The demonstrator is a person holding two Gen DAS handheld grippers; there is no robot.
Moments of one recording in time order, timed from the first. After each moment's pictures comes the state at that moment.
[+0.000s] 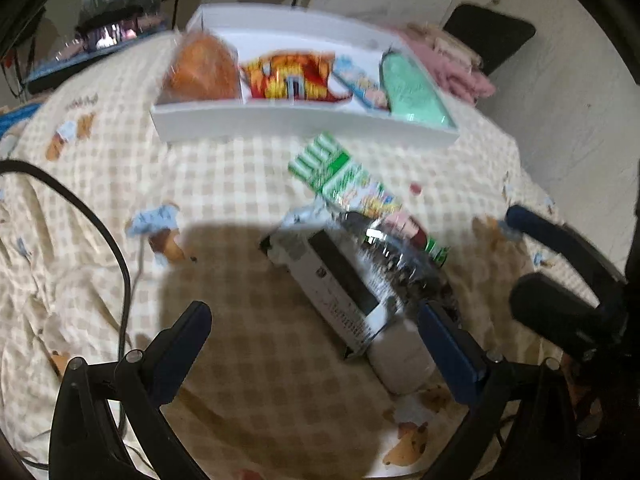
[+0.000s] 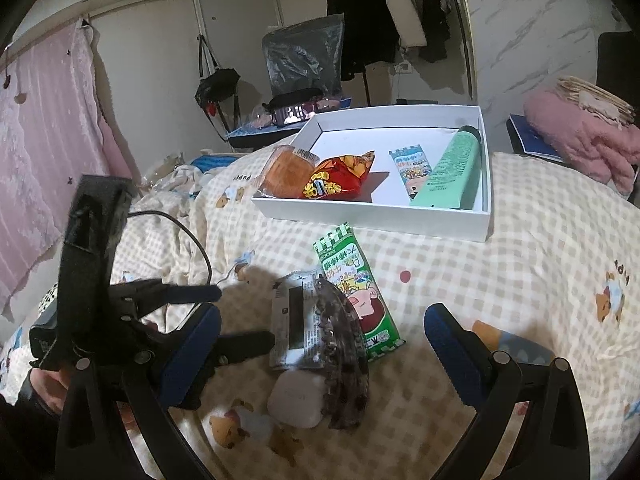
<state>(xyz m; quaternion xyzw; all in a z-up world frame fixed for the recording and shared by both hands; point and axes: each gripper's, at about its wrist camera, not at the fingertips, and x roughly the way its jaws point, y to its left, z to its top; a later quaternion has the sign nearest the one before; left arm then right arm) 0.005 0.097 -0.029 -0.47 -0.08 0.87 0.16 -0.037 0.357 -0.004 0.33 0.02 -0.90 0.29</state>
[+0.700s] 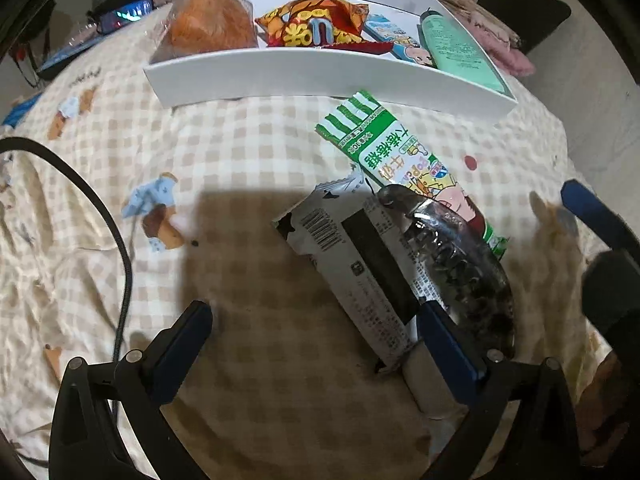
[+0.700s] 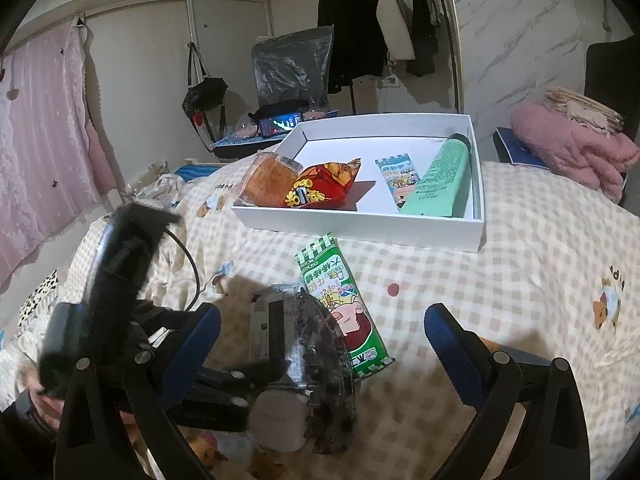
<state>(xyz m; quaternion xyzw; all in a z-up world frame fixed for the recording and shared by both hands) -0.015 0.110 -0.054 -0.50 -0.06 0.86 0.11 -0.044 0.355 -0.013 0.31 0.02 -0.91 0.27</state>
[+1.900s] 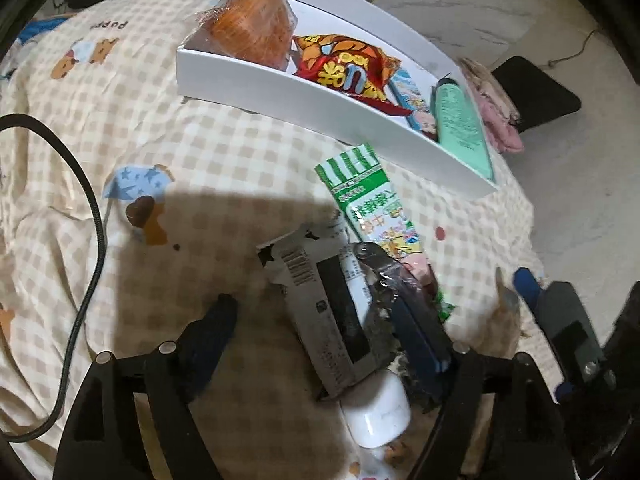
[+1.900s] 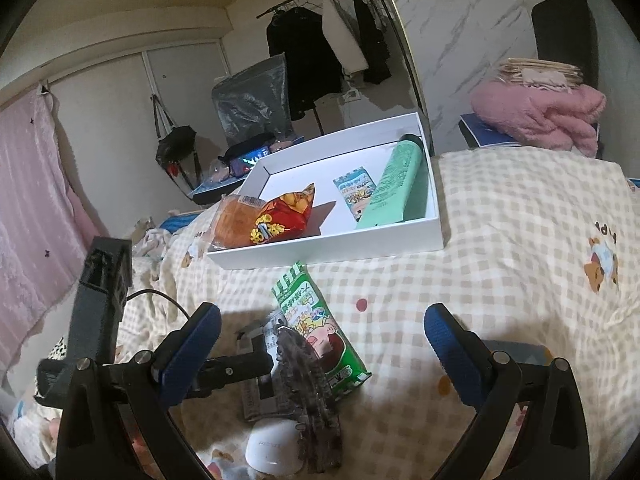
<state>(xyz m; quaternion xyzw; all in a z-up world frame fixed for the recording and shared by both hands) -0.019 0.089 -0.048 -0.48 -0.21 0.84 0.12 -0.053 0.382 -0.012 0.29 -0.08 -0.93 0.23</state>
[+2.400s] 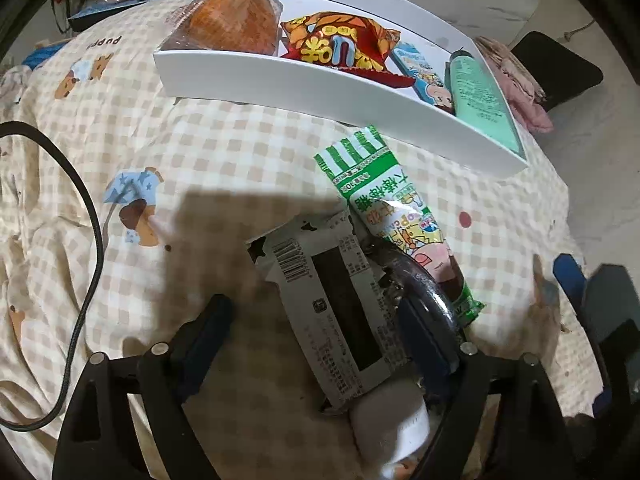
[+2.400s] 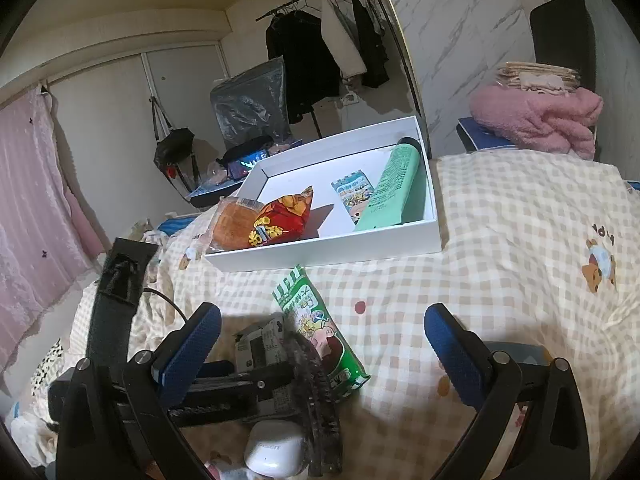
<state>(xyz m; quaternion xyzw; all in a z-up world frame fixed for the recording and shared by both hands) -0.025 0.116 -0.055 -0.49 -0.16 0.85 0.07 -0.054 0.382 -0.012 0.28 -0.08 -0.93 0.22</state>
